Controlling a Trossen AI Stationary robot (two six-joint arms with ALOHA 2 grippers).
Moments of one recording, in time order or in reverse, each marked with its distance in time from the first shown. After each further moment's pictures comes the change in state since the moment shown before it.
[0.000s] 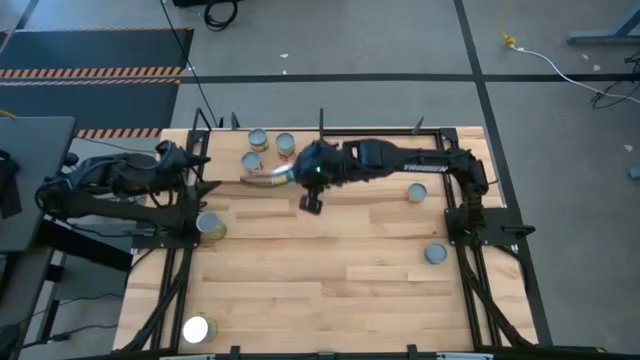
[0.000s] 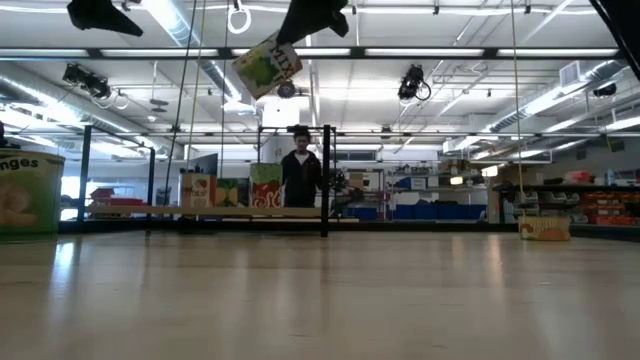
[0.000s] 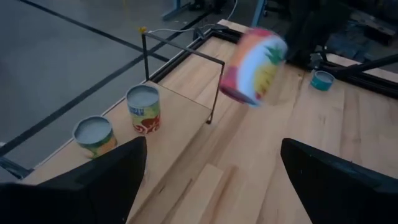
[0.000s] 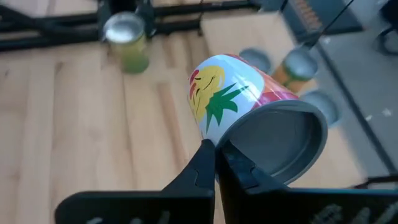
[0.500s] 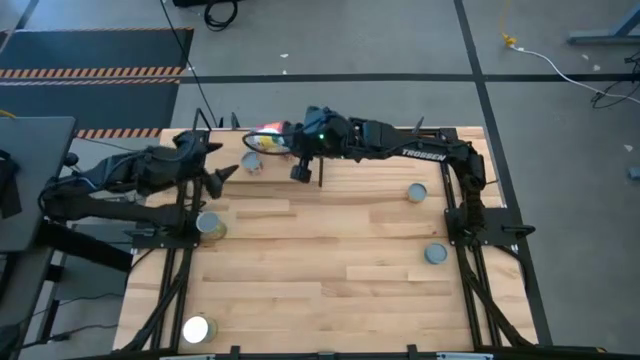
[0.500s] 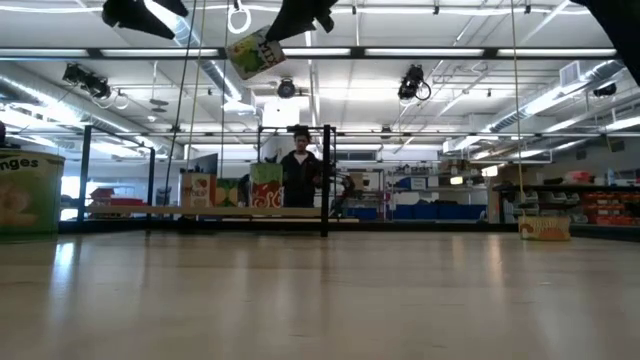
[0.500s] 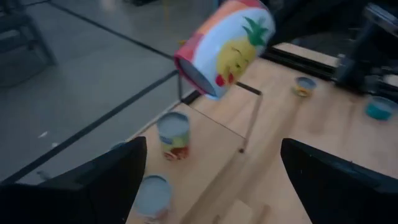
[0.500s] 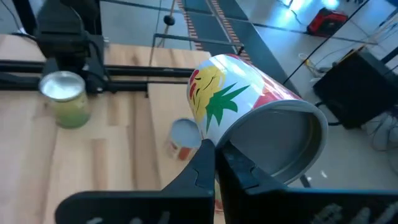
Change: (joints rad) left arm 0.120 0.173 0.022 0.174 -0.093 0.063; right arm -0.127 0.000 0.002 0.276 0.048 -0.284
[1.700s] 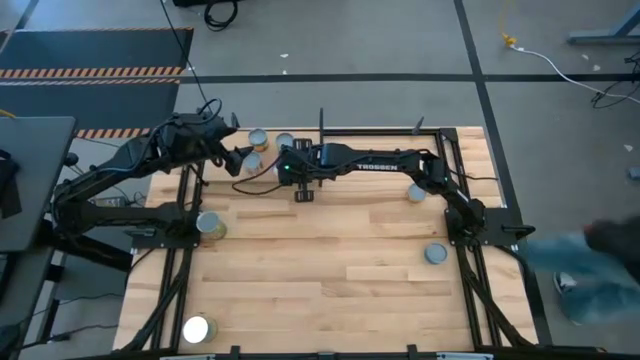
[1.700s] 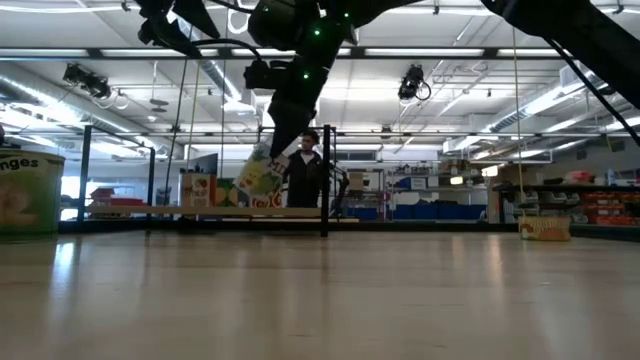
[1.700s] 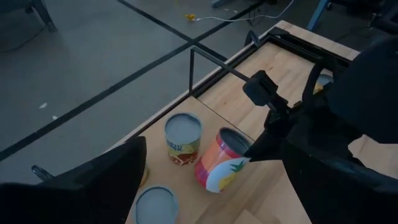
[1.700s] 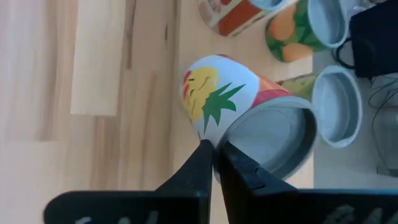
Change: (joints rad) left arm 0.349 0.209 0.093 0.062 0.308 0.087; right arm -0.011 0.308 0.029 -0.212 0.080 -0.172
